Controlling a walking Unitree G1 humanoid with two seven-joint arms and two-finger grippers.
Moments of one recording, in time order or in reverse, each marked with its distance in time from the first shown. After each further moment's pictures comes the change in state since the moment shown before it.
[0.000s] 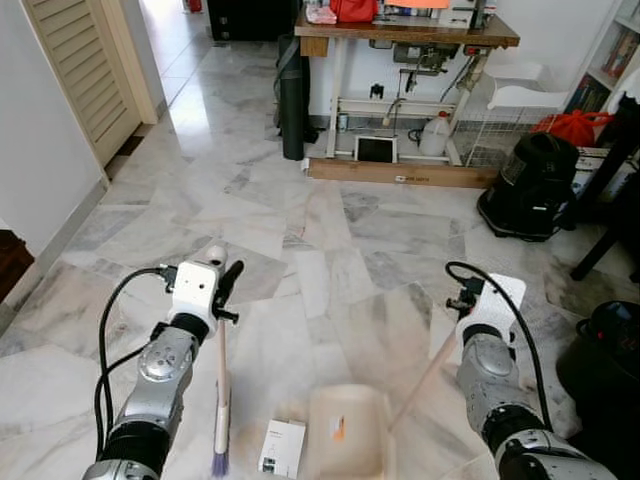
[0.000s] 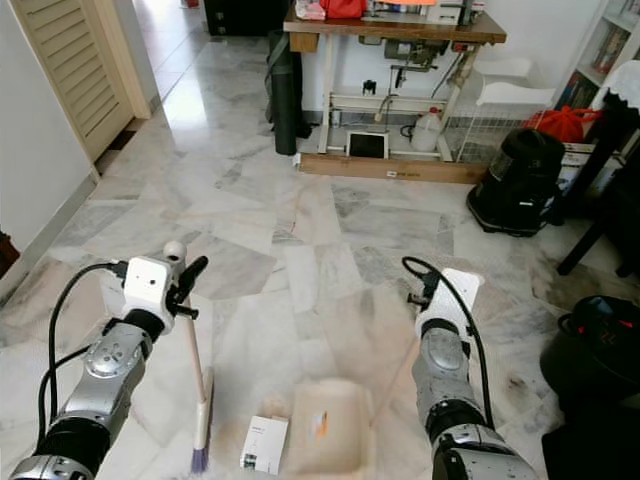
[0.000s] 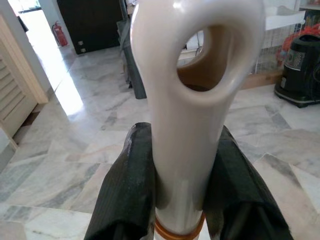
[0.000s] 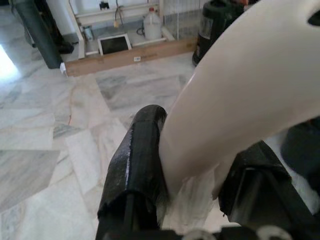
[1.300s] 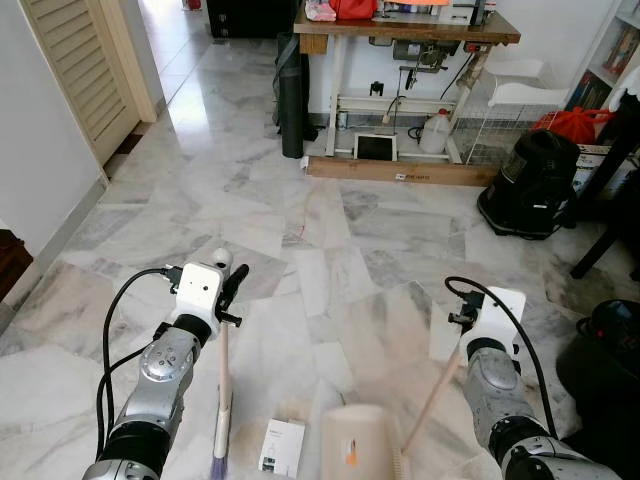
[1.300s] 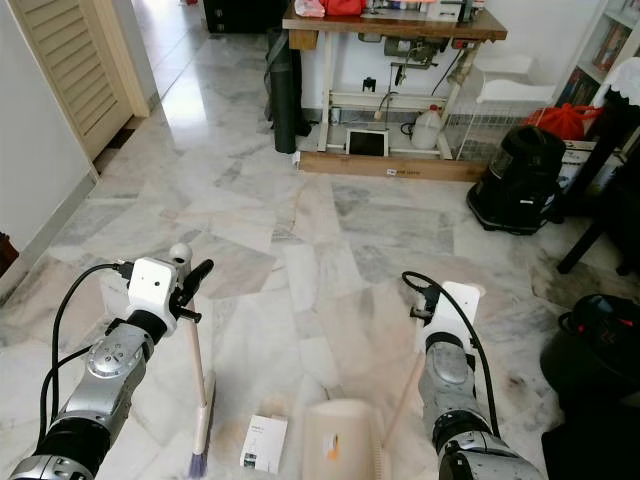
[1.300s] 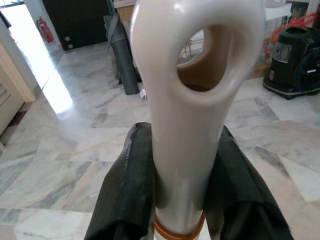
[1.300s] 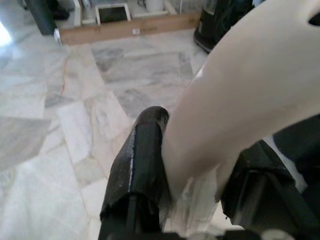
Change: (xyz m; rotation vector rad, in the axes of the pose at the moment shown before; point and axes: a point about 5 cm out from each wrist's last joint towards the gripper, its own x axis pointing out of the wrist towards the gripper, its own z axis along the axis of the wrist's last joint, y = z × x) left arm 0.000 -0.004 -0.002 0.003 0.016 -0.047; right arm -0.008 -0.010 -0.026 -0.073 0.115 0.014
